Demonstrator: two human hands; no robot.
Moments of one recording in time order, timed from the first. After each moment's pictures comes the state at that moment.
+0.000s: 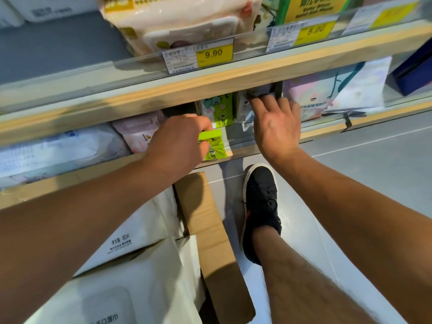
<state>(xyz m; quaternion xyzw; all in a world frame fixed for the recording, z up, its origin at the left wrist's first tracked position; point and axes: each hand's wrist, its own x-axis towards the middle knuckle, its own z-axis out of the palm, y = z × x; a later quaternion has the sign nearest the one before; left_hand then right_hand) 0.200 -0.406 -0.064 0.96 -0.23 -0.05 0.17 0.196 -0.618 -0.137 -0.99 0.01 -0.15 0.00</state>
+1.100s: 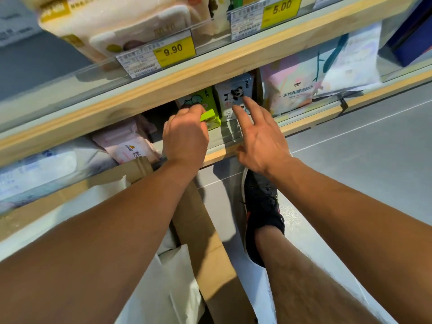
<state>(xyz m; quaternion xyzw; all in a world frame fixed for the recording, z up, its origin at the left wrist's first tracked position) 0.217 -0.465 -0.124 0.97 -0.11 0.08 0.19 0.167 -0.617 -0.138 -0.99 0.02 0.05 0.14</state>
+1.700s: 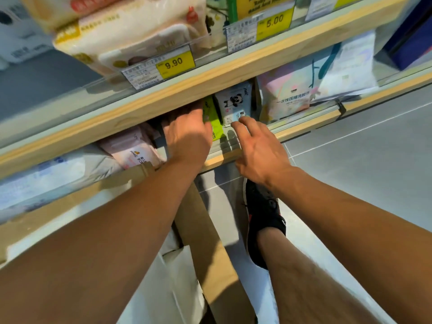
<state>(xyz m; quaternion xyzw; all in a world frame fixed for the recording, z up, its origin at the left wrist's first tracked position) 0.223 -0.474 -0.105 0.99 -0.07 0.00 0.11 0.150 -0.612 -0.118 -0.99 -0.01 0.07 0.15</state>
